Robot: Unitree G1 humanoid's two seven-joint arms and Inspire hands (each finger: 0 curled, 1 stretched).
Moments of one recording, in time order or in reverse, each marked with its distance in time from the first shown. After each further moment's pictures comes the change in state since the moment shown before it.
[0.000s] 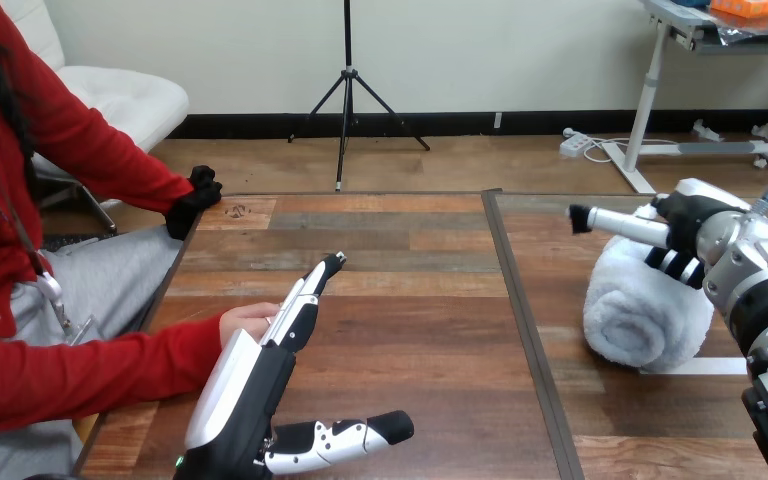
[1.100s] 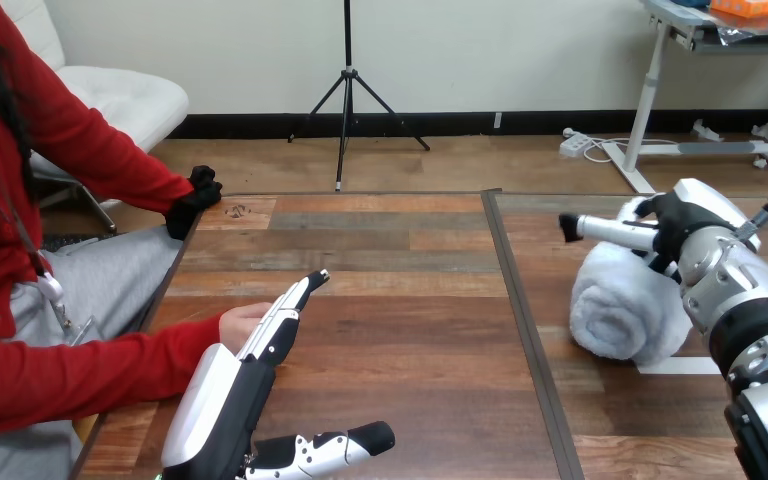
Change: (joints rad) left arm 0.053 0.016 0.034 -0.041 0.040 0.021 0.030; right arm 0.054 0.051 -0.077 0.001 0.118 -0.023 -0.241
